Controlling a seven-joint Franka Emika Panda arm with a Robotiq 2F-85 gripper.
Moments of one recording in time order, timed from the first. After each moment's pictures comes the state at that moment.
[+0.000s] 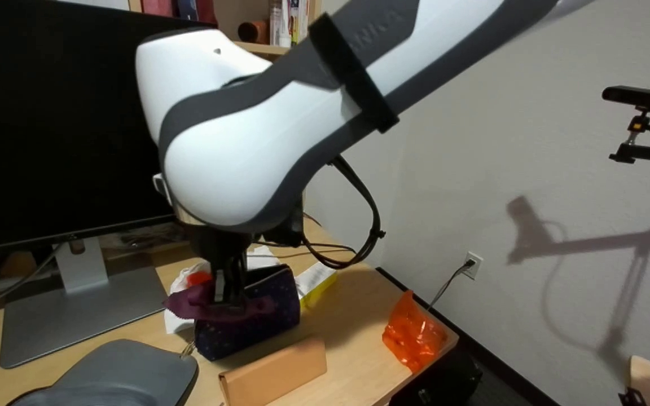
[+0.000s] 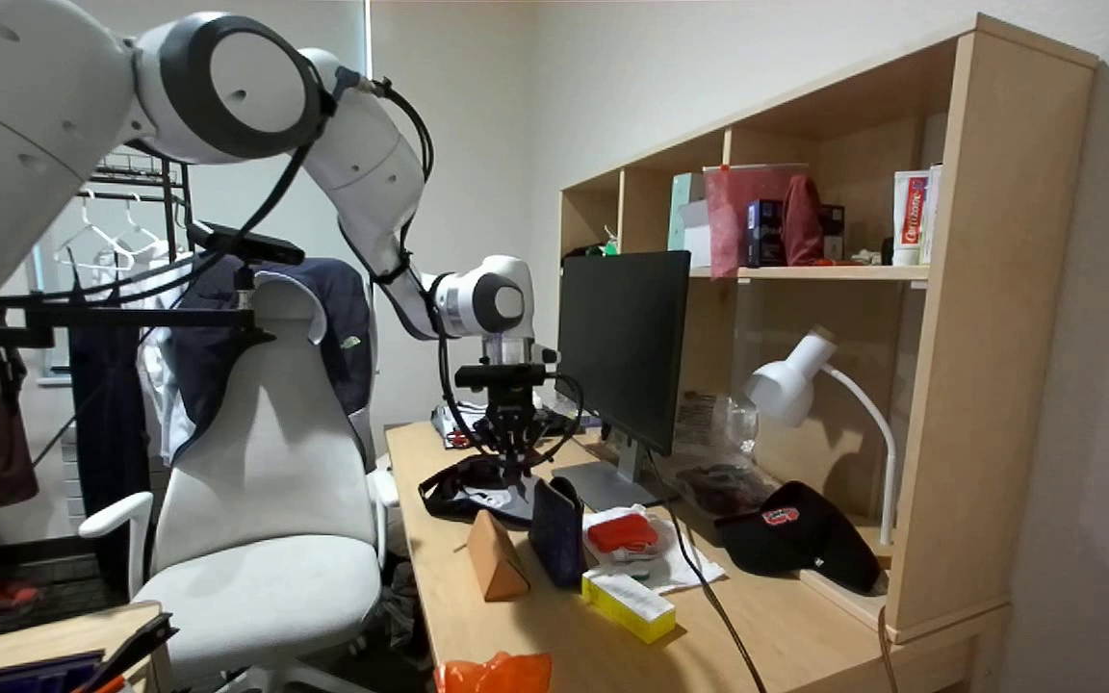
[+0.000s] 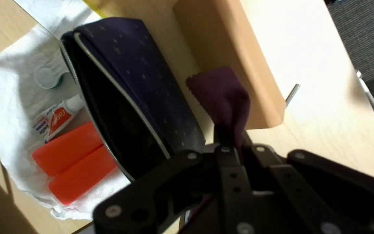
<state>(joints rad) 0.26 0.54 0.14 -1.73 -0.25 2.20 -0.28</state>
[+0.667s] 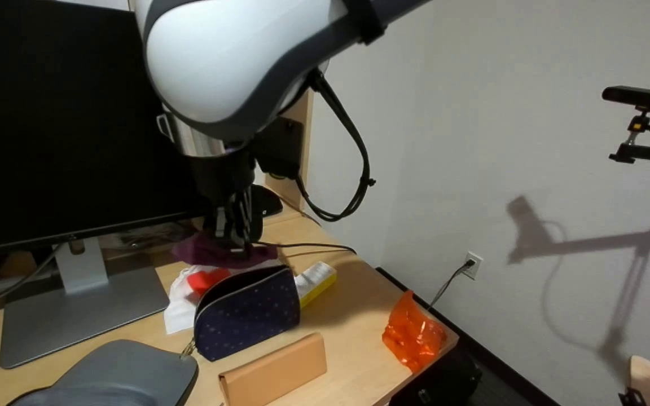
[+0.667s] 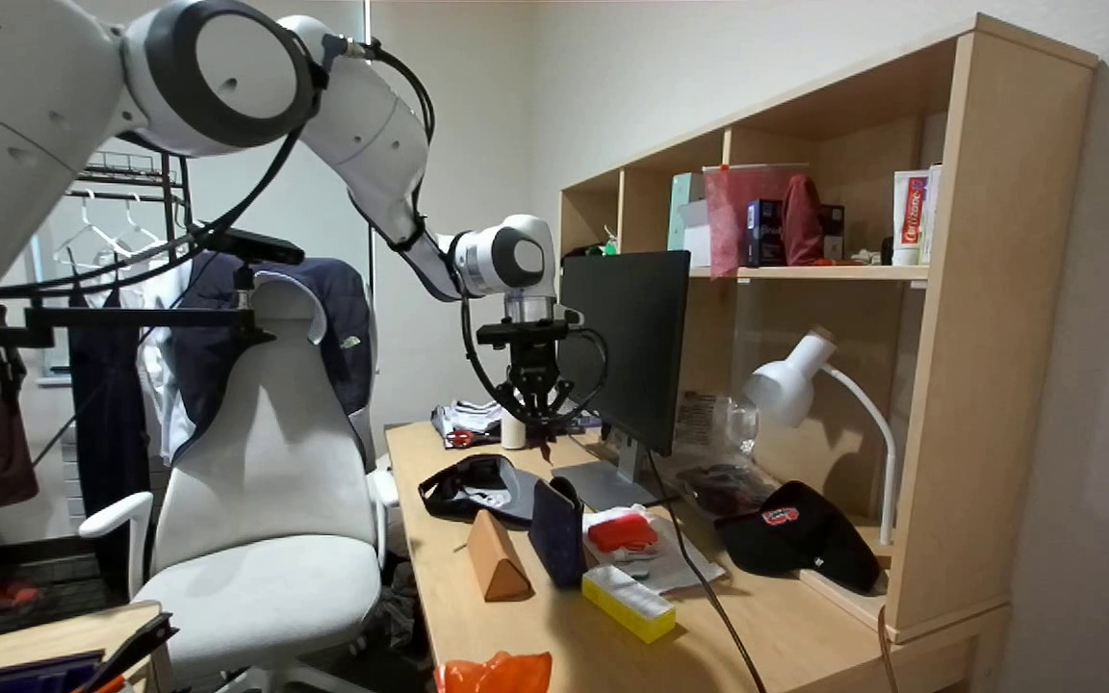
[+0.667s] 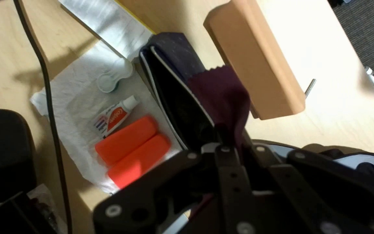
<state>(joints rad) 0.25 0.52 0.11 -1.58 -0.25 2.03 -0.30</state>
